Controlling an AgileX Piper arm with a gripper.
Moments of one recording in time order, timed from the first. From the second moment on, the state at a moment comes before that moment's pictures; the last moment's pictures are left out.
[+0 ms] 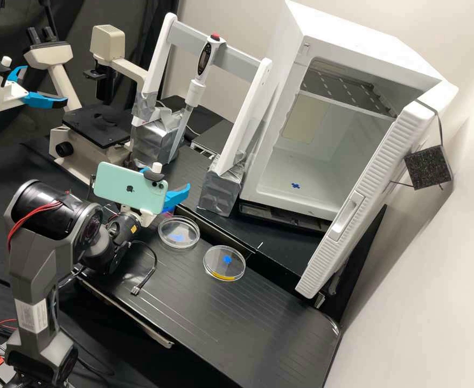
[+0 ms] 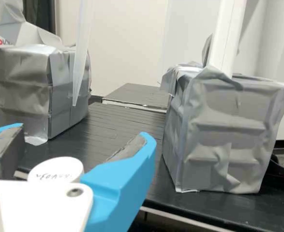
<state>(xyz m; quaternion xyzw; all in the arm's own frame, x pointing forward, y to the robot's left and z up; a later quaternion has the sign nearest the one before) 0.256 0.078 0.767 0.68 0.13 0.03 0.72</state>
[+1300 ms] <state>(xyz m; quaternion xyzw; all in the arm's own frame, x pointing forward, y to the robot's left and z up) 0.239 0.073 0.763 0.68 0.13 0.02 0.72</state>
